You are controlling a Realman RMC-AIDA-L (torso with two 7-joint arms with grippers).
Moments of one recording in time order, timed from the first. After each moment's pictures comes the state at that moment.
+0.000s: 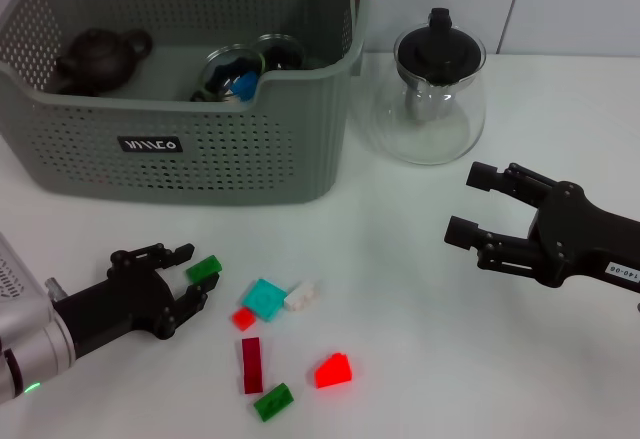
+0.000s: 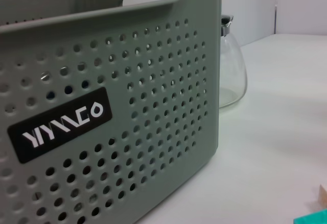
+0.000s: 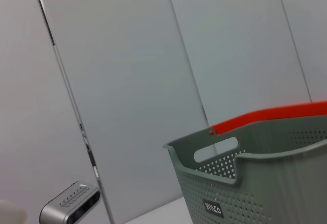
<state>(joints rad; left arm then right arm) -0.35 -2.17 0.41 0.41 2.02 1.23 -0.67 0.42 2.08 -0.75 -0.49 -1.69 -1.68 1.19</state>
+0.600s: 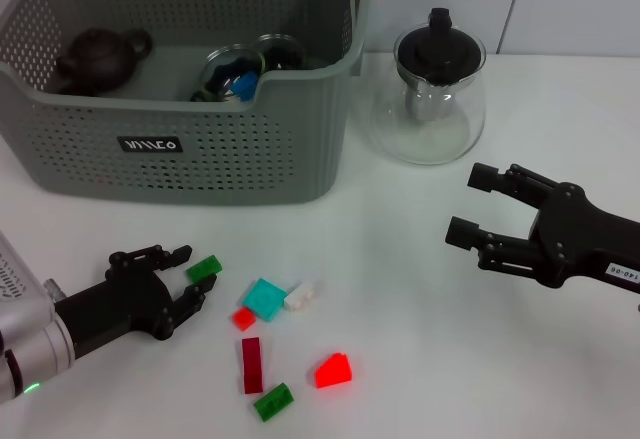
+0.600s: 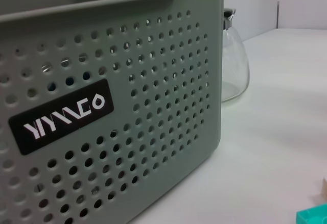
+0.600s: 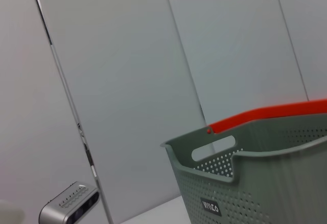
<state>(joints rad) -0.35 -2.17 0.41 0.41 2.02 1.22 -0.67 0.42 2.08 -0.75 -0.49 -1.69 -1.68 1.19</state>
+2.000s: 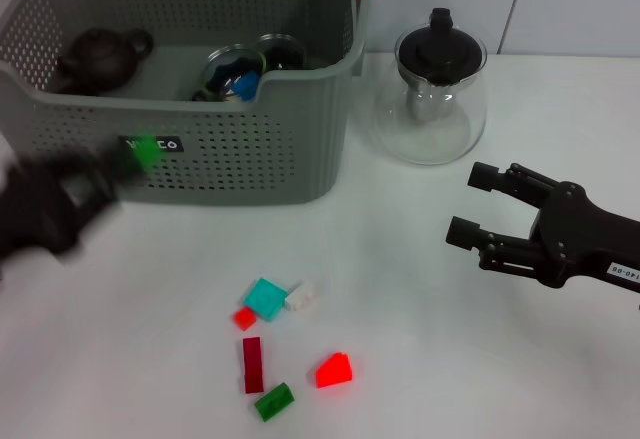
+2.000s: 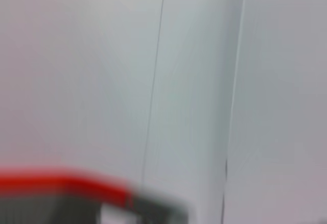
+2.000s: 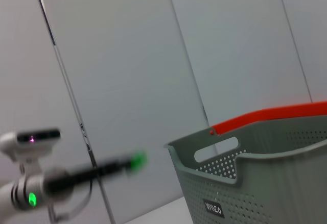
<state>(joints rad) -0.36 -2.09 0.17 0.57 1.98 1.88 -1.03 0.42 2.08 -0.75 -0.49 -1.69 -1.68 1.19</state>
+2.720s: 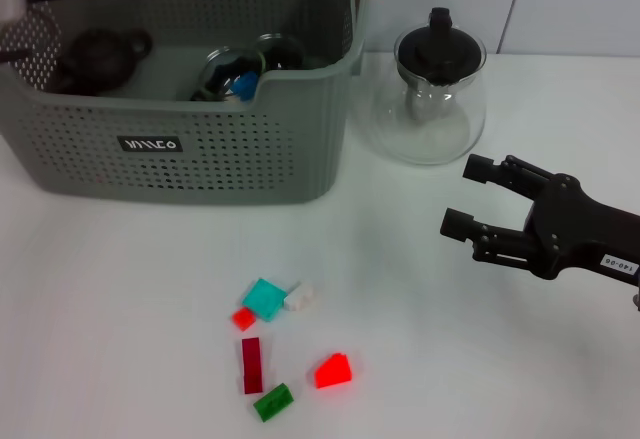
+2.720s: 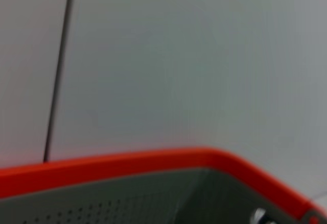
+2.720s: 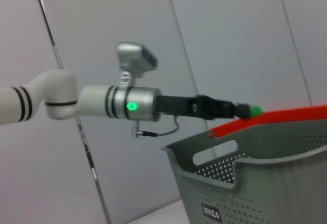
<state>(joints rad) -0.72 -2.00 0.65 0.88 2.08 1.19 -1.97 0.43 2.09 -0.74 -0.49 -1.69 -1.67 1.18</state>
